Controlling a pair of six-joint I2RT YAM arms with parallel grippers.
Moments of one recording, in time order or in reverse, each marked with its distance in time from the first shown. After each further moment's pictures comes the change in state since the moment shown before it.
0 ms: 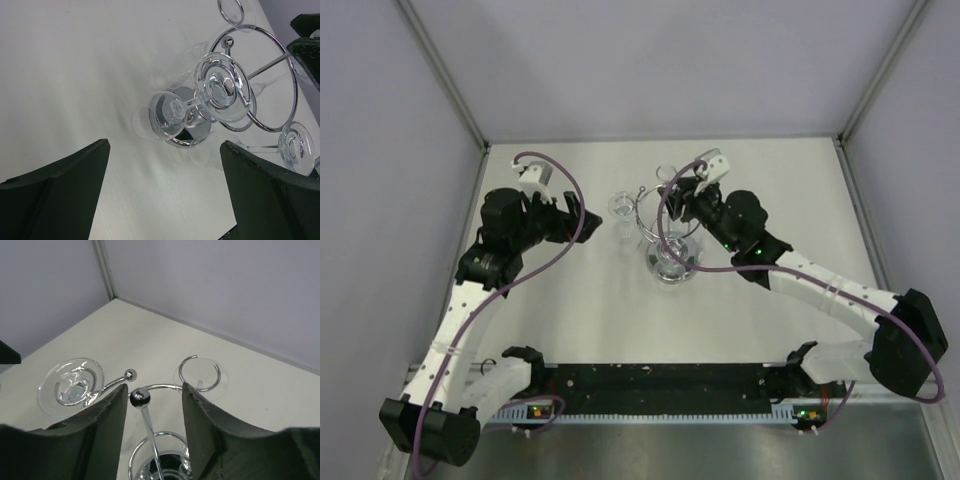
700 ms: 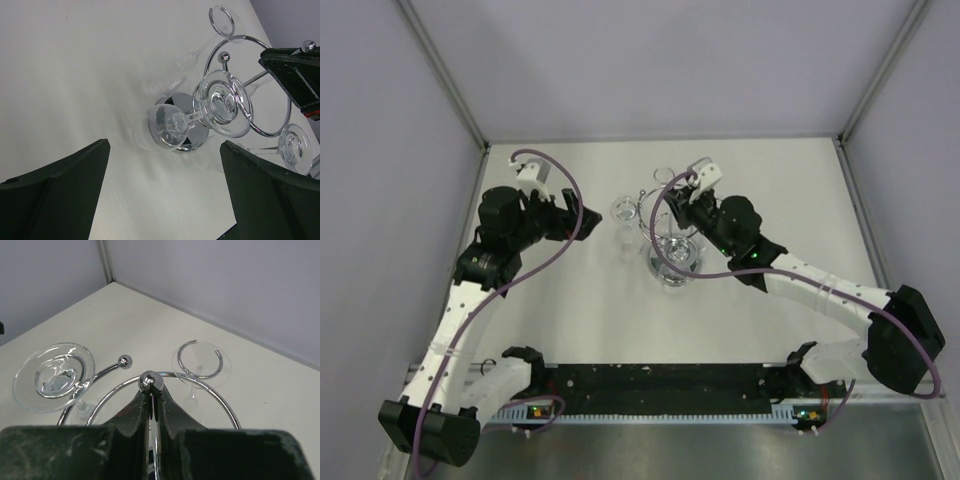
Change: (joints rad) left arm 0.000 0.000 0.026 -0.005 0.000 -0.019; right arm 0.016 -0.010 -0.047 0.018 0.001 -0.052
